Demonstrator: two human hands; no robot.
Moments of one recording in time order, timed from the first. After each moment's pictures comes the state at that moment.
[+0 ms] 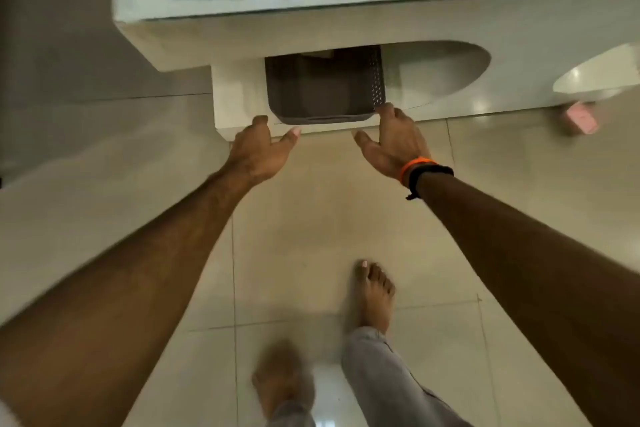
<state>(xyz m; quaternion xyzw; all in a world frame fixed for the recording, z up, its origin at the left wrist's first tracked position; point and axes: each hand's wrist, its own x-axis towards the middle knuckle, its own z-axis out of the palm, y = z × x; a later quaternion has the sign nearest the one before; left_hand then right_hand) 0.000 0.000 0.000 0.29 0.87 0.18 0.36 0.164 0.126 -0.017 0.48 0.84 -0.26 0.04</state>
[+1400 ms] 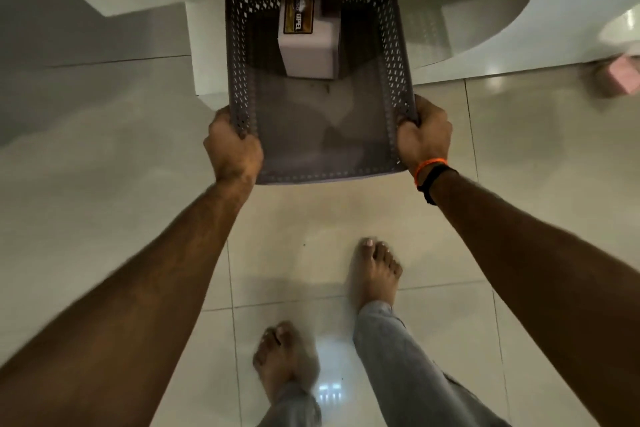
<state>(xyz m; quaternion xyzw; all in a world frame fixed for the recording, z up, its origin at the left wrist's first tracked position) 0.021 -0.028 -0.043 0.11 0.92 0.33 0.20 0.202 0.110 -0.065 0.61 0.65 -0.41 -0.18</state>
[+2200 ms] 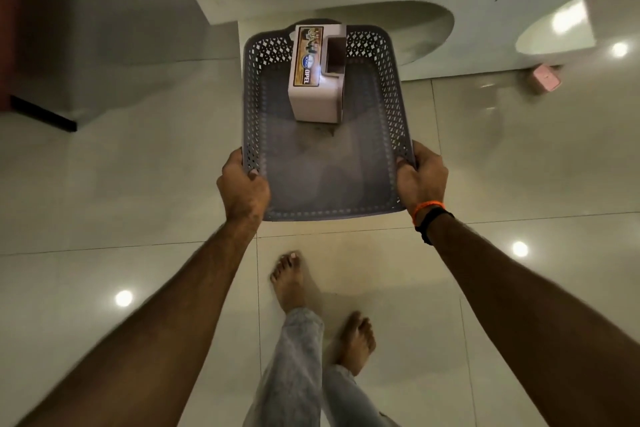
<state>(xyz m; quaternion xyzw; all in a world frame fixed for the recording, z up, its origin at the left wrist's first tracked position) 0.137 -0.203 0.145 0.11 0.91 0.35 0.21 0.319 -0.062 0.121 0.60 0.63 -0.44 -0.21</state>
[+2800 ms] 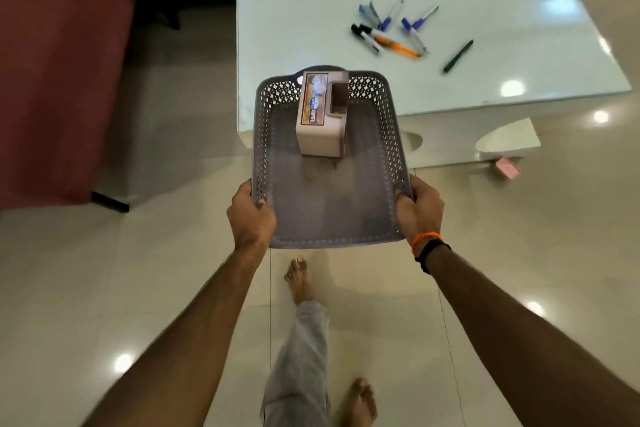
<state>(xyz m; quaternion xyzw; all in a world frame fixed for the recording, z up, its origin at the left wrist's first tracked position) 0.077 -0.125 0.304 0.13 0.90 0.36 0.19 0.262 0.013 0.286 0.58 0.63 -0.45 -0.25</state>
